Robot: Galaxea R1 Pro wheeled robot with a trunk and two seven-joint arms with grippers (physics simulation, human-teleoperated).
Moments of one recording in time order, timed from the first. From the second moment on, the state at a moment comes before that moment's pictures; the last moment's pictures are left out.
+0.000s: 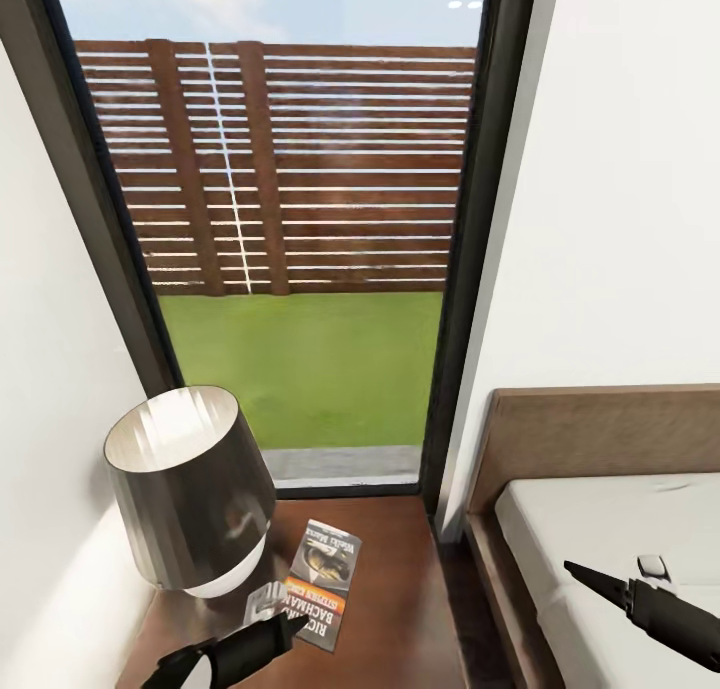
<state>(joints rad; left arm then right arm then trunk) -0.39 0.01 0.02 -0.45 0.37 0.29 -0.68 -0.05 -0.46 -0.34 -1.20 -0.59 0.76 1.13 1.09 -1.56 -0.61</state>
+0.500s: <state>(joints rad) -0.39 0.02 0.02 -0.45 0.37 0.29 -0.69 -0.05 -0.46 -0.34 -1.20 -0.59 0.76 1.13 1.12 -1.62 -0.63</state>
